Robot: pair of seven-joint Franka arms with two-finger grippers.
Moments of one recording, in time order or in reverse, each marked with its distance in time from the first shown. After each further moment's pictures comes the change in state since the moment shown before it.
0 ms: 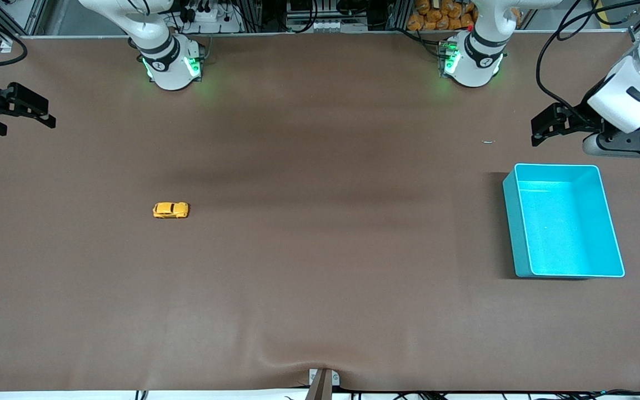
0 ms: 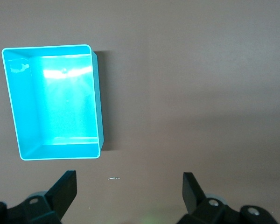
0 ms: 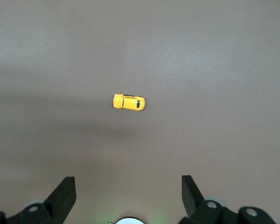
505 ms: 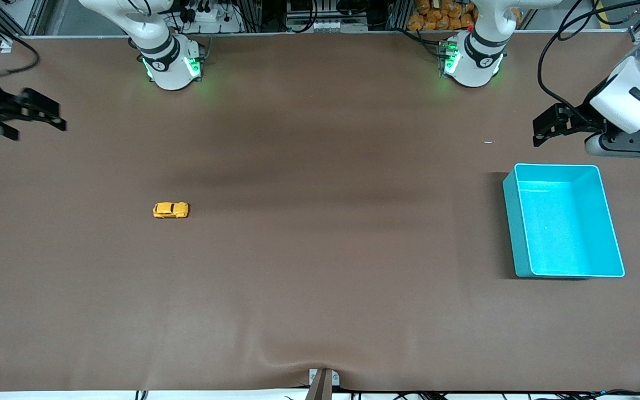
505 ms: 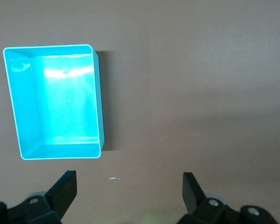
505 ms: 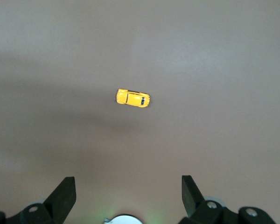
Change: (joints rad) left arm 0.004 0.000 0.002 0.000 0.000 0.000 0.000; right arm 0.008 0.024 0.029 -0.057 0.001 0.045 -0.098
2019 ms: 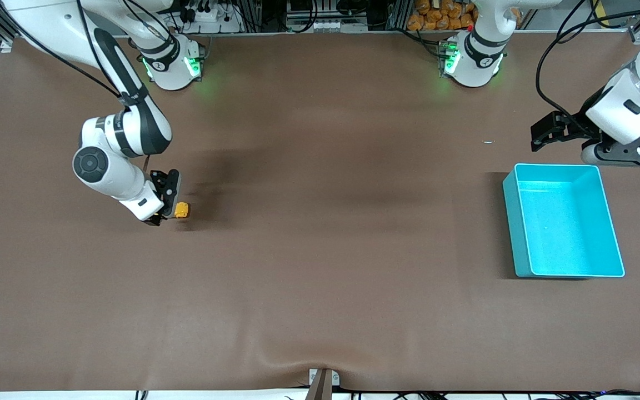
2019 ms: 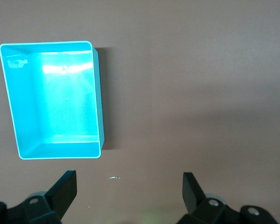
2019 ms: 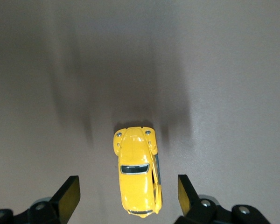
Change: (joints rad) left arm 0.003 0.022 0.002 -0.003 0.000 0.009 0.000; right arm 0.062 0.356 0.076 -0.566 -0.099 0.911 -1.051
